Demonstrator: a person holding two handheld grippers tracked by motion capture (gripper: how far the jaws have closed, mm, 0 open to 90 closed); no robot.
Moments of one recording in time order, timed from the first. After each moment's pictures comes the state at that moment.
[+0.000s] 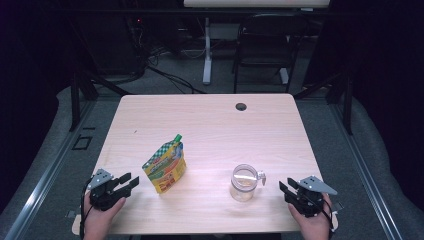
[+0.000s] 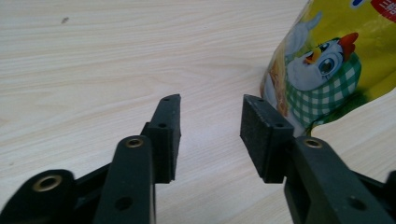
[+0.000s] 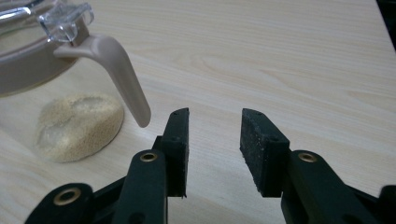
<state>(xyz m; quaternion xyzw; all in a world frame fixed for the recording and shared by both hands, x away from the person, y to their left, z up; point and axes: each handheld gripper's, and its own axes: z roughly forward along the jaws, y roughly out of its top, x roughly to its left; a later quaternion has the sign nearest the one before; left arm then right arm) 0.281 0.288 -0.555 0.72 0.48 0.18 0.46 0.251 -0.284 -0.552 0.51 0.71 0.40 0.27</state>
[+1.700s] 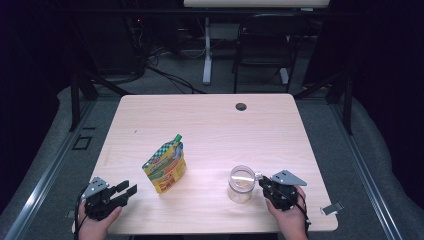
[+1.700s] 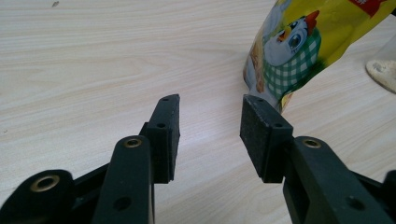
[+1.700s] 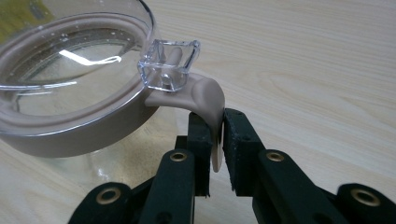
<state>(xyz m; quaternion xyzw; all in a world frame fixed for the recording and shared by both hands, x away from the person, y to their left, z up) 0.256 0.292 -0.553 0.73 0.48 0.17 0.46 0.269 -0.220 -0.548 0.48 0.74 0.40 0.25</state>
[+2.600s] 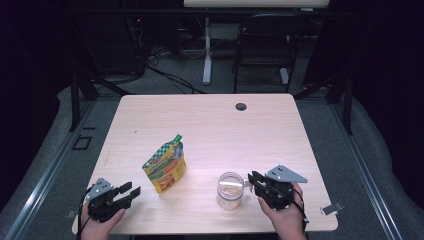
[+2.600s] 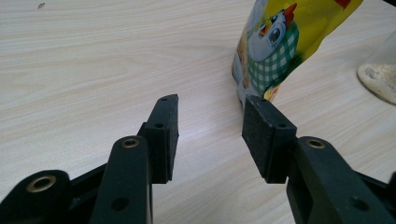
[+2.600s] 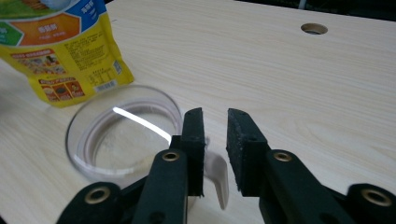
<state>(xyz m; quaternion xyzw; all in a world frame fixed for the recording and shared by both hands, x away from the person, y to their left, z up) 0.252 0.281 -0.550 0.74 0.47 0.17 0.45 0.254 -0.192 -0.492 0.46 0.74 0.44 0.22</state>
